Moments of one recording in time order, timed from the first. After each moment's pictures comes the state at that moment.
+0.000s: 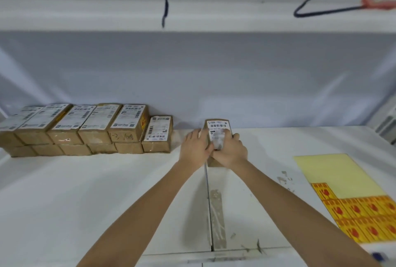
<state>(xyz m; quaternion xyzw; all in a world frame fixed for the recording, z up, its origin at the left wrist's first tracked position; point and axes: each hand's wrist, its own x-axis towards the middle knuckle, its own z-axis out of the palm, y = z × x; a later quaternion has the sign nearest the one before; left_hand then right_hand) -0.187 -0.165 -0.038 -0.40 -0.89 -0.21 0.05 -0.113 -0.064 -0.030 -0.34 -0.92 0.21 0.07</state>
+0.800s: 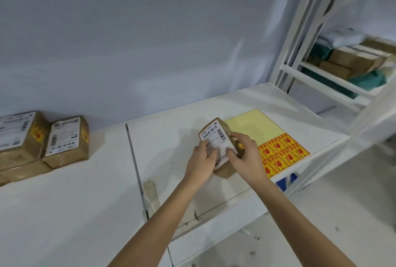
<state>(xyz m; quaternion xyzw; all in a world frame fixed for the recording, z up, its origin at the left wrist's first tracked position) -0.011 -0.078 -0.060 -0.40 -0.75 -0.42 -0.31 0.110 -0.012 -0.048 -0.41 -0.80 0.31 0.32</state>
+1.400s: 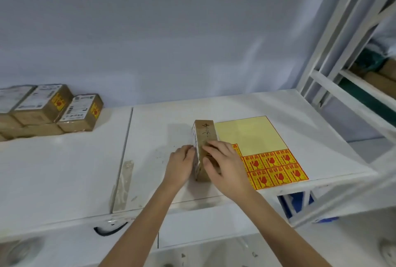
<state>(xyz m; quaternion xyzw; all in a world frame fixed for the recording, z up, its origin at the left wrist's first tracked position) 0.037 -0.062 -0.068 -0.26 -0.83 -0.46 -0.19 0.152 0.027 -0.055 -0.16 -0.92 0.22 0.28</state>
